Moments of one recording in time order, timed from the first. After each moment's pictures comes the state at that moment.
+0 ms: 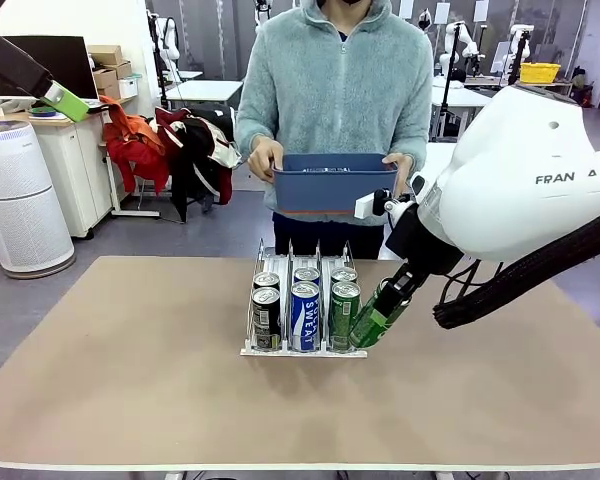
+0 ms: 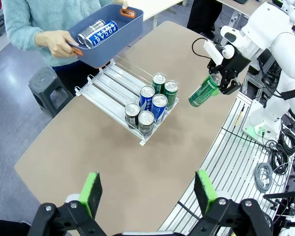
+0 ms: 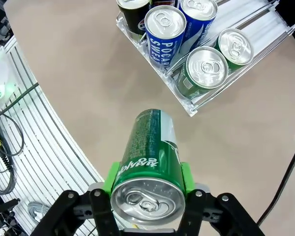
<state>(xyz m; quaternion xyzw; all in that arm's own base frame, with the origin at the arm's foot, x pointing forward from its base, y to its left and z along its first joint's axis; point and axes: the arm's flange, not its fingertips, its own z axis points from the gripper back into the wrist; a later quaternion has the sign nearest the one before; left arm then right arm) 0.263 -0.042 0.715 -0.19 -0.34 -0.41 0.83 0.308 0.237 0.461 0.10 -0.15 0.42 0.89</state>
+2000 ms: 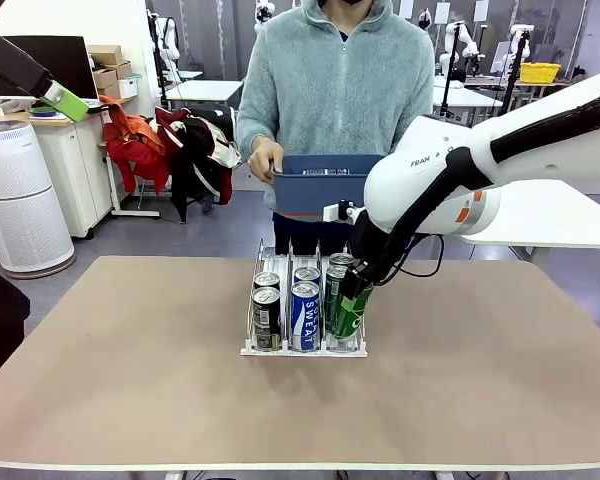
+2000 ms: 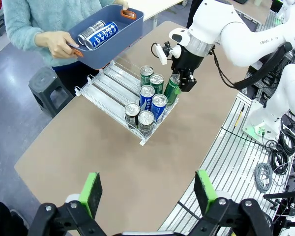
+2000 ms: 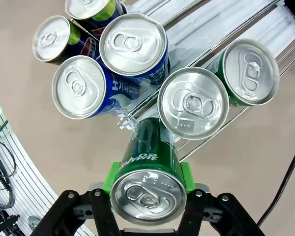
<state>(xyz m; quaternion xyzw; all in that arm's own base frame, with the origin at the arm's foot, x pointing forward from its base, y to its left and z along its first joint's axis) 0.263 -0.042 0.715 -0.19 -0.34 -0.41 0.83 0.437 0.274 0.402 0.11 -0.09 0.40 0.90</state>
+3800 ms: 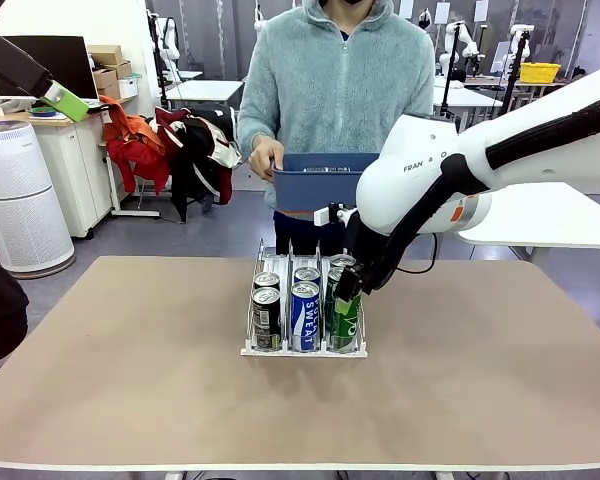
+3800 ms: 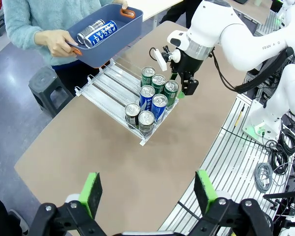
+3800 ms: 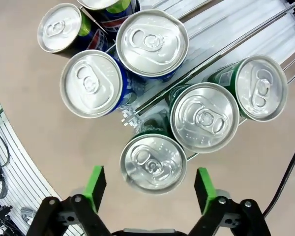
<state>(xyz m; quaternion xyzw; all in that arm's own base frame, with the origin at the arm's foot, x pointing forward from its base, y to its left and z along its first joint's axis) 0.263 -0.042 0.715 -0.19 -0.34 -0.41 0.83 0.431 0.287 0.409 0.08 -0.08 0.43 0.89</state>
